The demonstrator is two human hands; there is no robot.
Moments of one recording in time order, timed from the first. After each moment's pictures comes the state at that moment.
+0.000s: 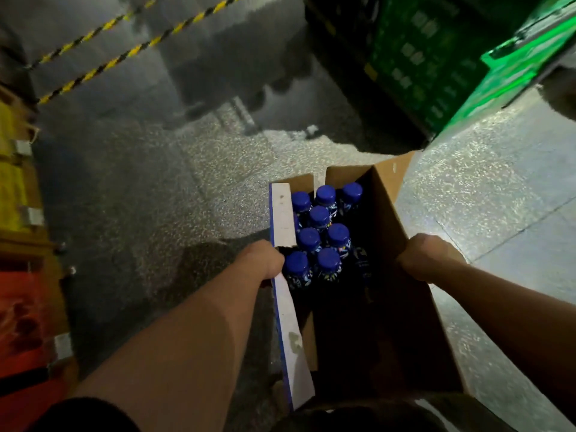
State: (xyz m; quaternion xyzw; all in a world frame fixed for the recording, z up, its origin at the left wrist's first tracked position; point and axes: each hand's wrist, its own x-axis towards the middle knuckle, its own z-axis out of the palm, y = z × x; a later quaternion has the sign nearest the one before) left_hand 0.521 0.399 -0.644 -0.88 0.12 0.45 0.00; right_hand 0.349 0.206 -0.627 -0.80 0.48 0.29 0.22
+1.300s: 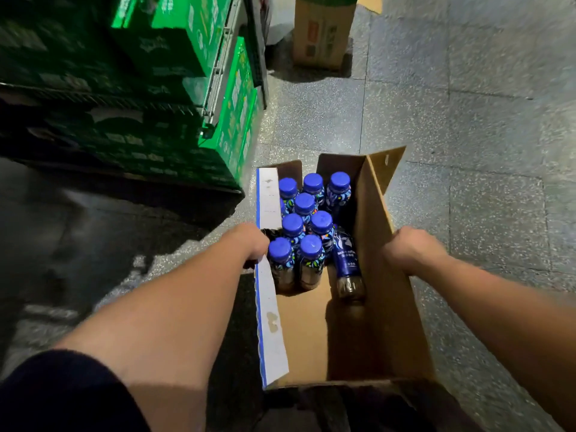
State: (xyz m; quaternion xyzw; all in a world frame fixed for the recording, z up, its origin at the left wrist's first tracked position) left_hand 0.460 -0.114 -0.658 -0.74 0.48 0.44 0.20; right_hand 0.202 -0.084 -0.625 -0.48 0.78 0.20 0.34
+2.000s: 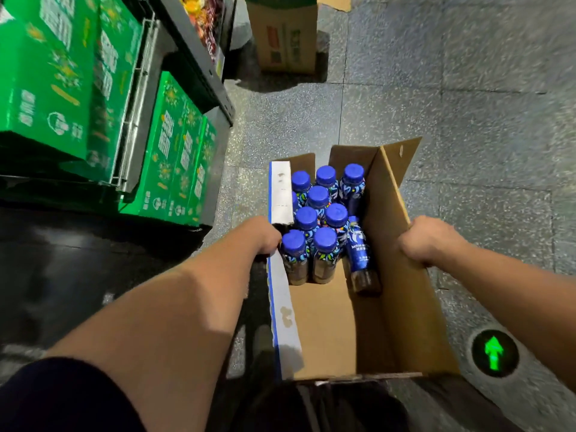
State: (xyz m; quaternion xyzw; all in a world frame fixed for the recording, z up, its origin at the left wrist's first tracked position) left_hand 0.281 -0.291 -0.687 -0.73 0.45 0.46 0.23; right_hand 0.022 -0.262 -0.677 -0.47 0.76 0.24 0.37
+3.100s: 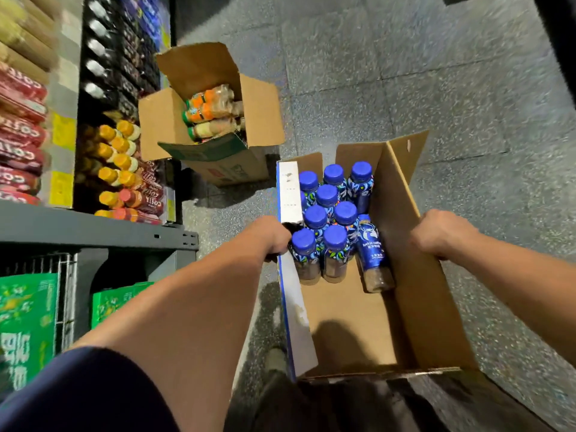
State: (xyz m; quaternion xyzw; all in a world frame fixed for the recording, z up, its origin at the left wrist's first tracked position) left_hand 0.086 -0.692 -0.676 -0.60 0.63 0.37 0.33; right_hand -0.160 -0.614 -0.677 -0.41 0.82 0.18 0.36
